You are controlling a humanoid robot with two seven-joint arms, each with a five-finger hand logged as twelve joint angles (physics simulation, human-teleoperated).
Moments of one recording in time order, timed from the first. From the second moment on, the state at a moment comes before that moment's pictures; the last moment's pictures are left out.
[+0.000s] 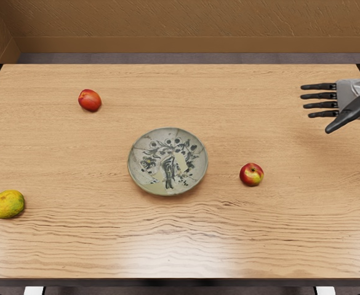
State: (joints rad) left arm -0.02 0.00 -0.25 -0.14 -0.06 -0.26 0.08; right arm 0.99 -0.89 0.51 0.97 0.02 0.61 -0.59
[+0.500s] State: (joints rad) left arm -0.02 0.00 -0.25 -0.14 -0.06 -0.26 0.08; right arm 1.06 -0.95 0.49 1.09 -0.13 0.61 -0.61
